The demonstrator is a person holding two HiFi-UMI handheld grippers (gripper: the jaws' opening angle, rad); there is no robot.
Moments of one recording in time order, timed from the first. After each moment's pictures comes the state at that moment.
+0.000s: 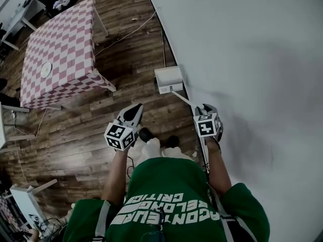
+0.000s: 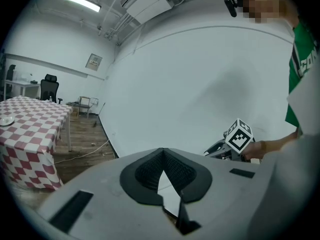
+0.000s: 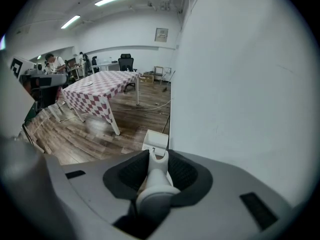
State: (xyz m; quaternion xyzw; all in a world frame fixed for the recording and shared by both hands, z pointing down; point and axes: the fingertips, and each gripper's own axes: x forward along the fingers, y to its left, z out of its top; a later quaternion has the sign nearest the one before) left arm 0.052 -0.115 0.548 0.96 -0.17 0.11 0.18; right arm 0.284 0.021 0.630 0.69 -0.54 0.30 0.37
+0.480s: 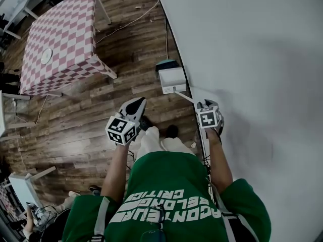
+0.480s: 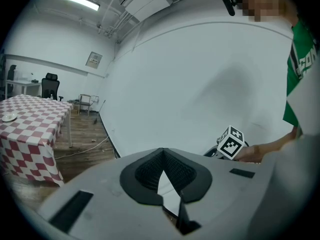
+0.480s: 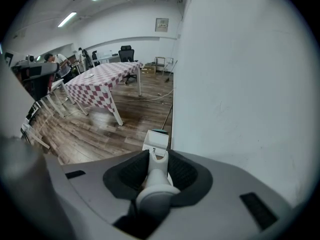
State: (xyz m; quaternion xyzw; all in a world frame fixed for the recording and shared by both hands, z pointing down) left arm 0.056 -0.069 0.563 0.96 -0.17 0.13 0.19; right arm 0.293 0.065 0.687 0.66 -0.54 0.35 0.38
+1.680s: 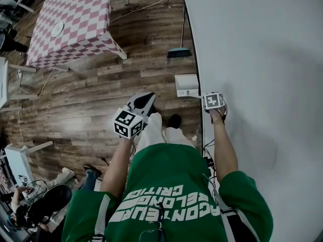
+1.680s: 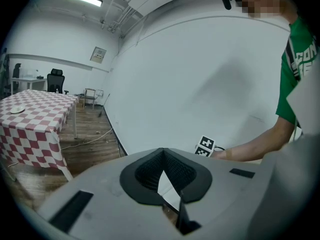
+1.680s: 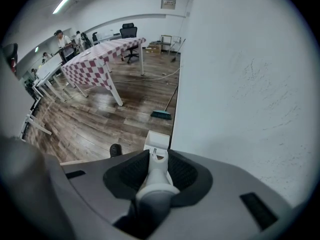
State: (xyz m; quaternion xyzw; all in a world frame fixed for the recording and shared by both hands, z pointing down) left arm 0.041 -0.028 0.599 0.95 -0.19 0.16 0.20; right arm 0.323 0.066 0.818 0.60 -0.52 0.41 0.45
